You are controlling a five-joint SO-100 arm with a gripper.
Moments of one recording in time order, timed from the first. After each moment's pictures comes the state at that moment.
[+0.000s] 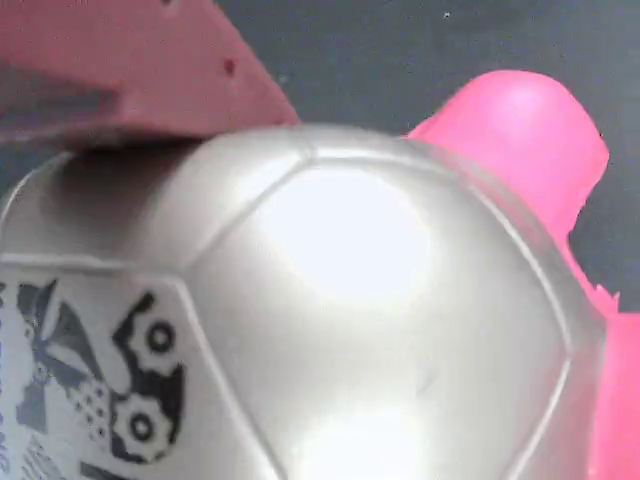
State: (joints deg) arm 15.4 88.5 78.3 101.5 5.9
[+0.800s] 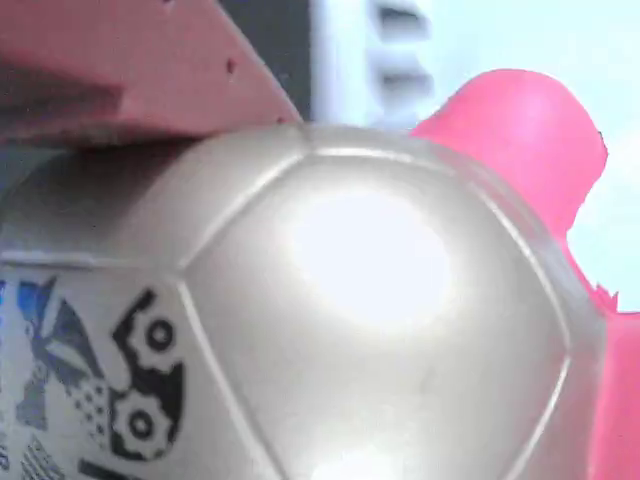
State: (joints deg) arm -13.1 73.9 54.7 95.2 11.6
